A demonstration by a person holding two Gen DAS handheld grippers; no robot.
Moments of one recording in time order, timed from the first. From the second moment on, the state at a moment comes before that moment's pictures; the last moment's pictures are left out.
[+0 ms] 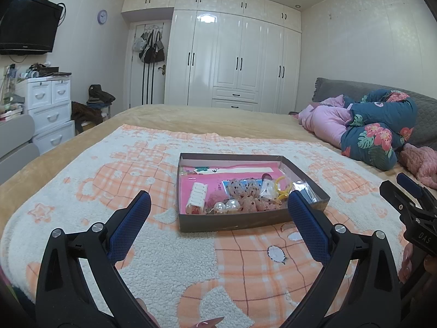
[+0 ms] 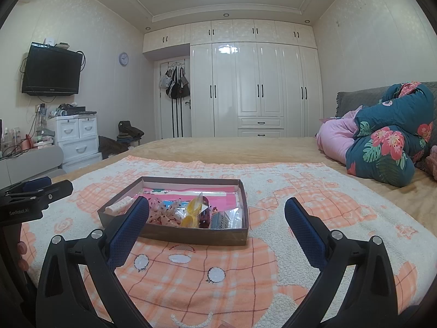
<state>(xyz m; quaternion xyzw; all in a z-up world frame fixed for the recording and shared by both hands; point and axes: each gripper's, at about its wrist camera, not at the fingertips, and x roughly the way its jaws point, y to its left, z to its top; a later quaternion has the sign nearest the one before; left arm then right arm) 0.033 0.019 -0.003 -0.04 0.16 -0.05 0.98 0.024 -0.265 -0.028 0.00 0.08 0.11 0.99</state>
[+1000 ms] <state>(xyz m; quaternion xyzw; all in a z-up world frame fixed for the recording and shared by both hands) 0.078 0.077 -0.011 -0.10 0.23 0.02 0.97 0.084 -0.313 -0.039 0.02 0.16 0.01 0.99</state>
